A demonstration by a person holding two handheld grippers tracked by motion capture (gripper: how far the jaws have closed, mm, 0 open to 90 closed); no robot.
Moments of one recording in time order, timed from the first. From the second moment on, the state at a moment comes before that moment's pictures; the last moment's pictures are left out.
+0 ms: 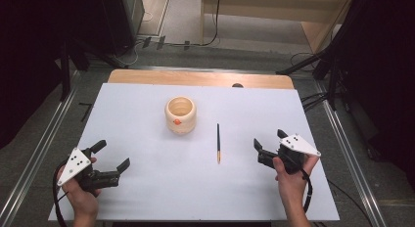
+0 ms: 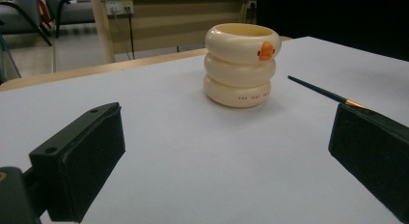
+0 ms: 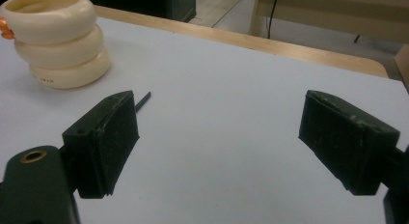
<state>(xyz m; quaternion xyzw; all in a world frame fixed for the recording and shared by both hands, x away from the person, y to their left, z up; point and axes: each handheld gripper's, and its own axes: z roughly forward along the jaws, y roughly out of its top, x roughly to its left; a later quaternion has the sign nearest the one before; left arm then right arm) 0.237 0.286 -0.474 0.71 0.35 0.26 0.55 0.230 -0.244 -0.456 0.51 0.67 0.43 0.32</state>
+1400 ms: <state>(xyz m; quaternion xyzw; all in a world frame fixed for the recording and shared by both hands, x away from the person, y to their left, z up) 0.238 0.284 -0.473 0.71 0.34 0.26 0.55 0.301 -0.179 -0.439 0.51 0.75 0.35 0.24</state>
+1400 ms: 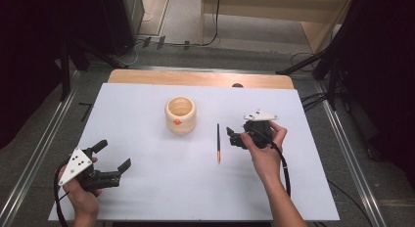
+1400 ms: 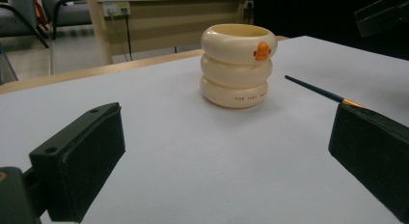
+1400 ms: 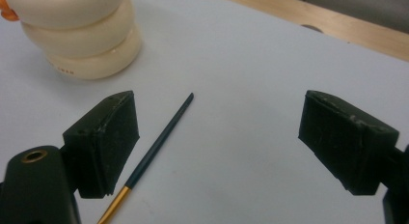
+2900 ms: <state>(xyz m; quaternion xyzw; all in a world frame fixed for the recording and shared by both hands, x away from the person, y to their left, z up) 0.236 0.283 -0.471 0.71 0.33 0.26 0.56 0.357 -0.109 -0.470 0.51 0.85 0.10 0.06</state>
